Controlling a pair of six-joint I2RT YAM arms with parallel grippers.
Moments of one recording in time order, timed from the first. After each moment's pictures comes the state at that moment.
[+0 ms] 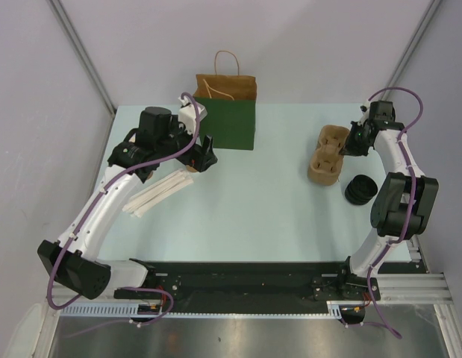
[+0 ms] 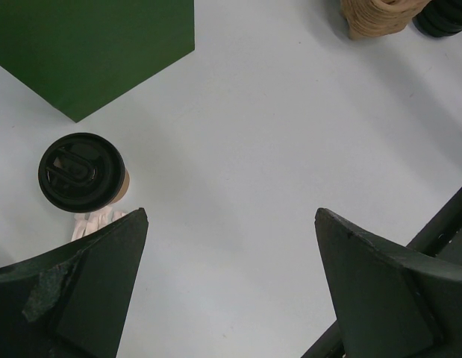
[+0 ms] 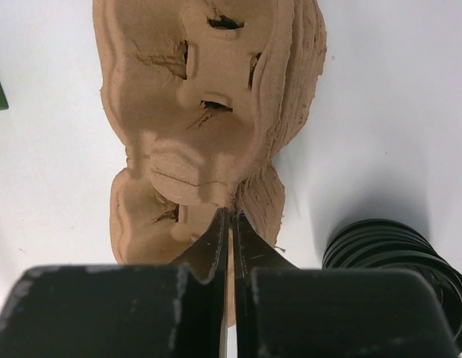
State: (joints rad) left arm -0.41 1.30 1.40 -0.69 0.33 0.08; right arm -0.18 1.78 1.50 -0.69 -0.24 0.20
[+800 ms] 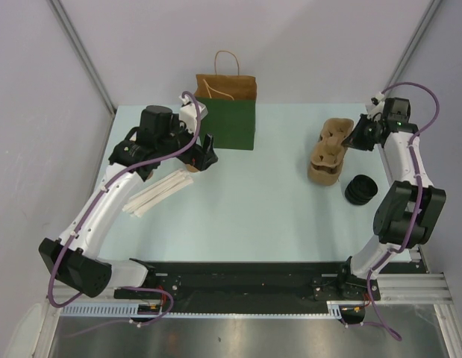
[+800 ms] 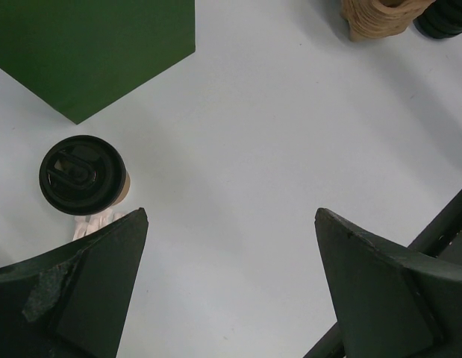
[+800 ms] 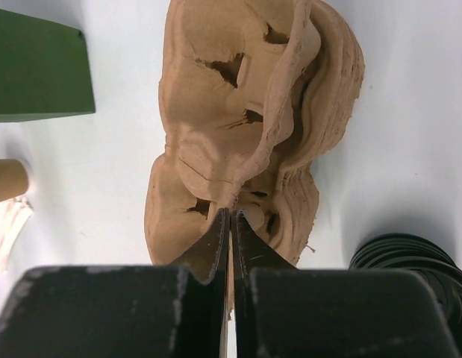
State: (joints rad) left arm -0.41 1.31 1.42 -0.69 0.33 0.08; right arm -0.24 1.70 1.50 -0.65 -0.41 0.21
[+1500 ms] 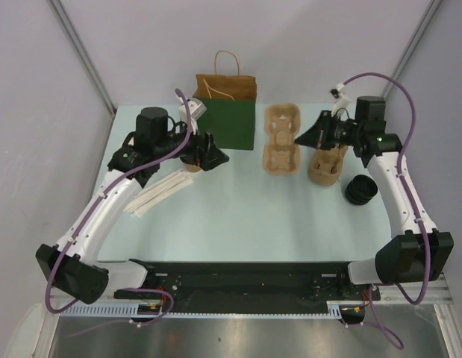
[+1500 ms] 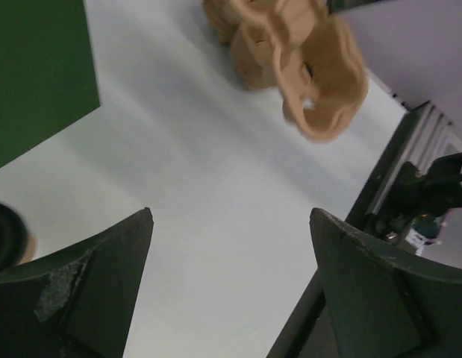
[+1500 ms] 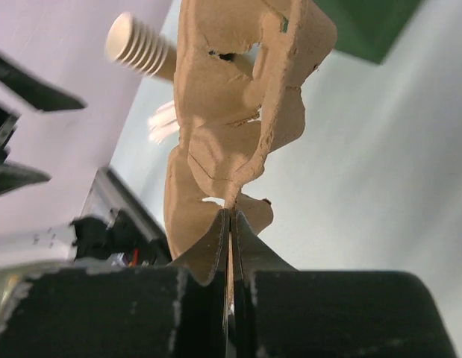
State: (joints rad) left arm -0.41 1.26 1.35 -0.53 0.55 -0.07; right arm 0.03 1.39 1.41 -0.56 -0.80 0.32
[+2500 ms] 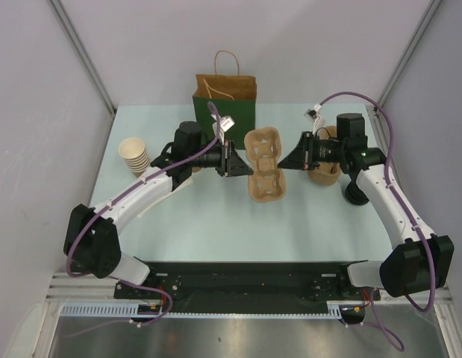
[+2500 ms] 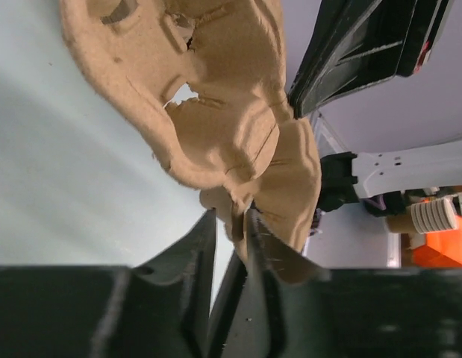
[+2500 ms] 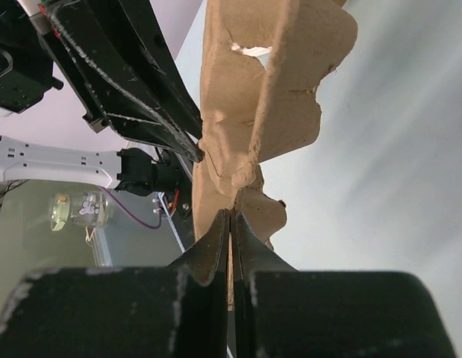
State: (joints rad) left arm -0.53 1.46 1.13 -0.03 0.80 -0.50; right arm 0.19 1.31 1.21 -0.50 -0.95 0.34
